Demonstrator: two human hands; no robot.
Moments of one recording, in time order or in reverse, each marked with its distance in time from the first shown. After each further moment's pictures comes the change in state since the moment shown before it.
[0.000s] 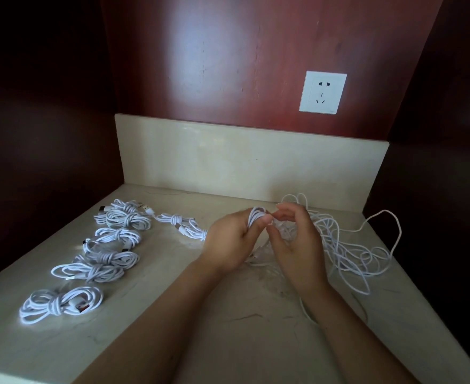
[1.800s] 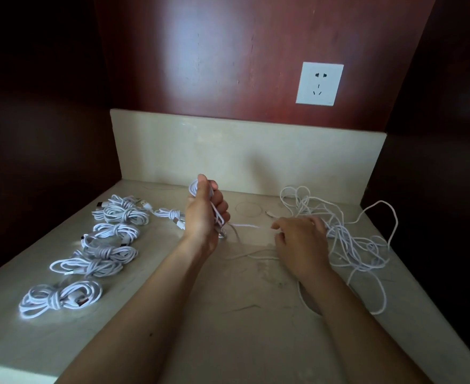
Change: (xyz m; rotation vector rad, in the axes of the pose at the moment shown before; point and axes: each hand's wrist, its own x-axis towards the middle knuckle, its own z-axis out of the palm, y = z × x) left_hand 0.023 -0.002 -0.020 -1.361 0.380 -0.509; right_hand 0.007 0.027 -0.006 -0.759 -0.300 -0.020
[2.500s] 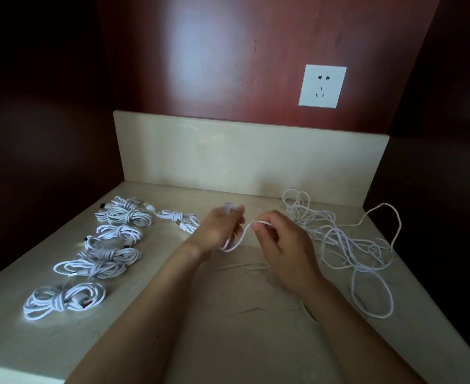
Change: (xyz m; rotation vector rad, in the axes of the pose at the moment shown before) left_hand 0.004 -0.008 -0.019 1.049 -0.244 -0.005; right_hand -0.013 -0.037 -0.017 0.615 0.178 -0.169
